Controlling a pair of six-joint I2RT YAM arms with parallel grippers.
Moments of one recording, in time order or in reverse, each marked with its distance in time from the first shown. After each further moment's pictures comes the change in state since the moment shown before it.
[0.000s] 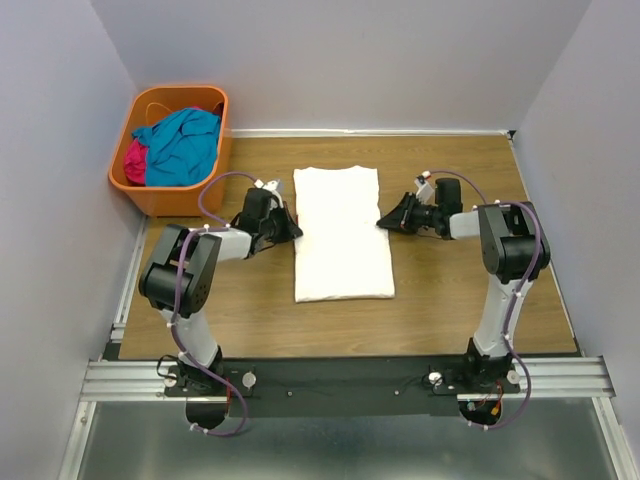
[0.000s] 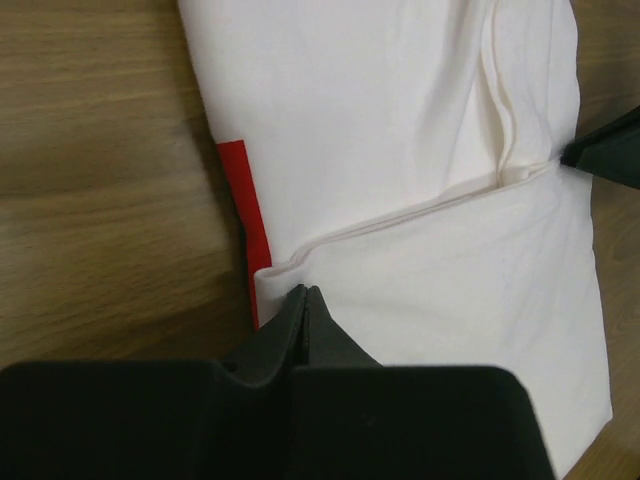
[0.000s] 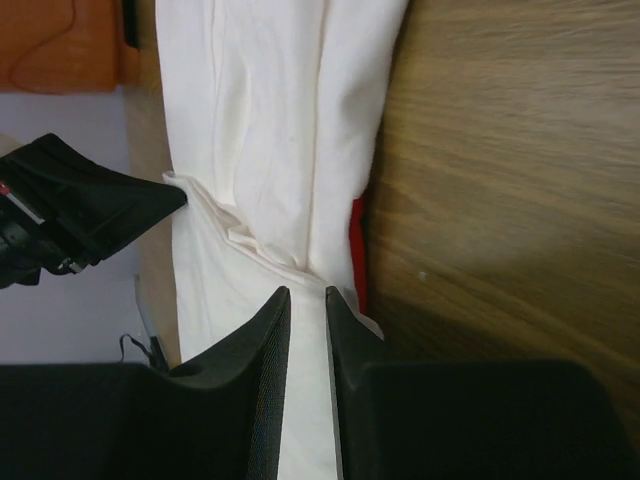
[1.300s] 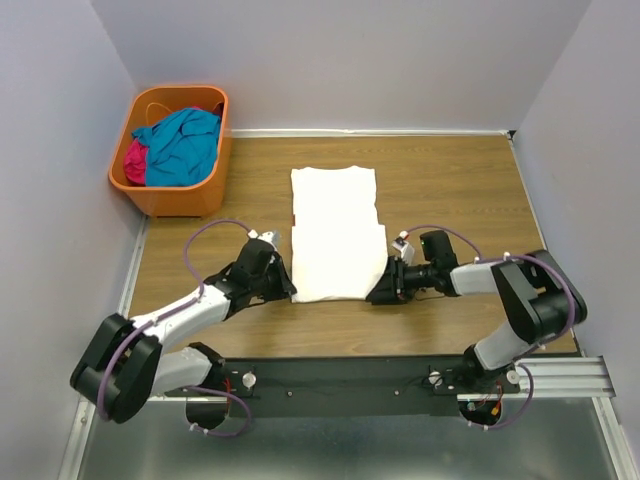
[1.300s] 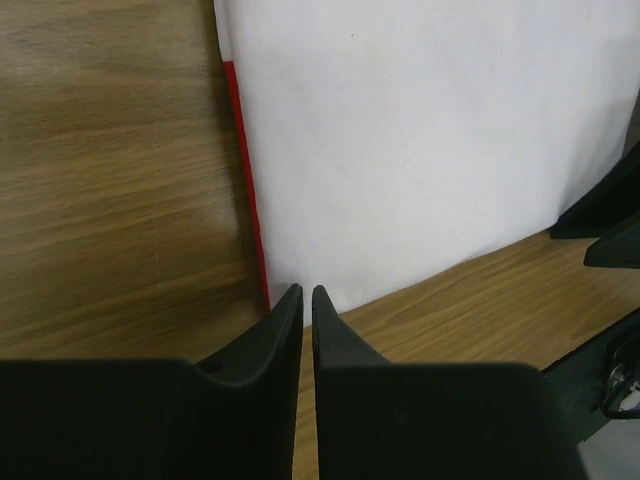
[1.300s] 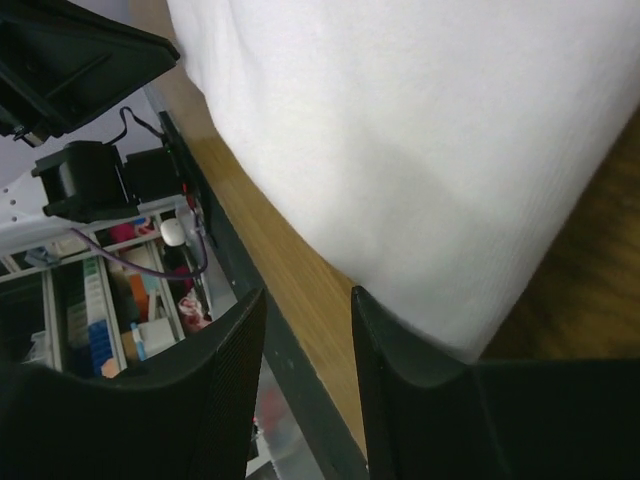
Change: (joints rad) left arm -0.225 -0.601 -0.399 -0.375 -0.138 -0.161; right arm 0.201 -0.404 -0.551 -0.095 -0.119 -0.009
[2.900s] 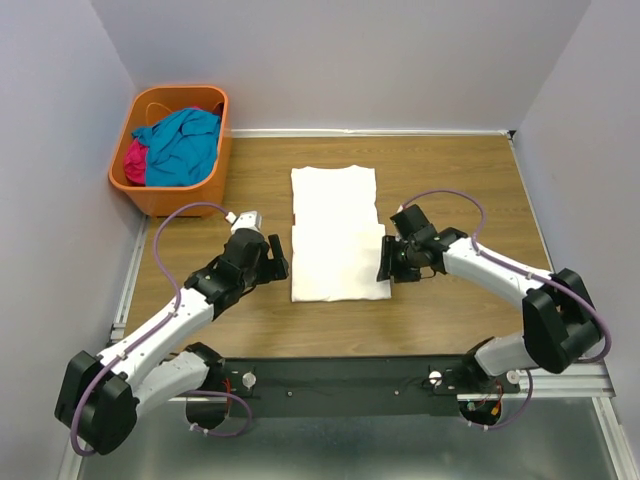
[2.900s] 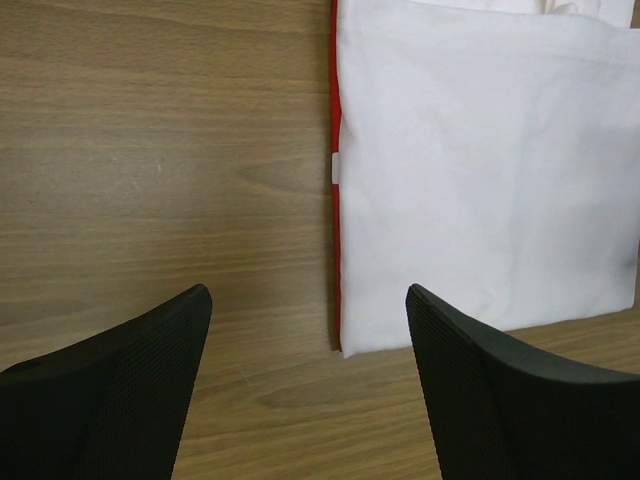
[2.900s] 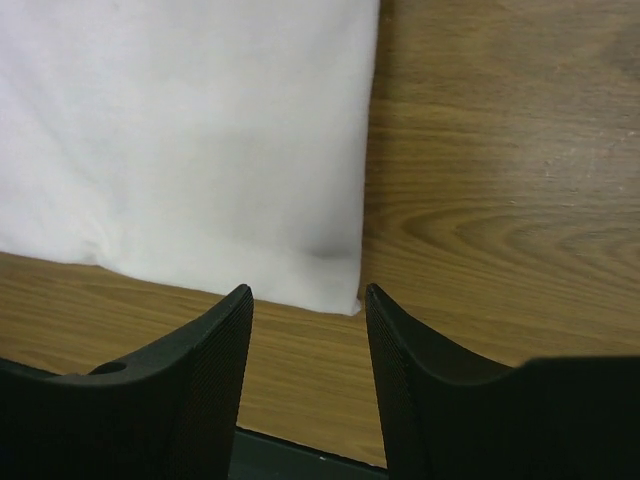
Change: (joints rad) left arm 0.007 -0.239 0.140 -0.262 -0.343 0.079; right arm 0.239 -0.230 0.412 -0.814 0.898 -0.032
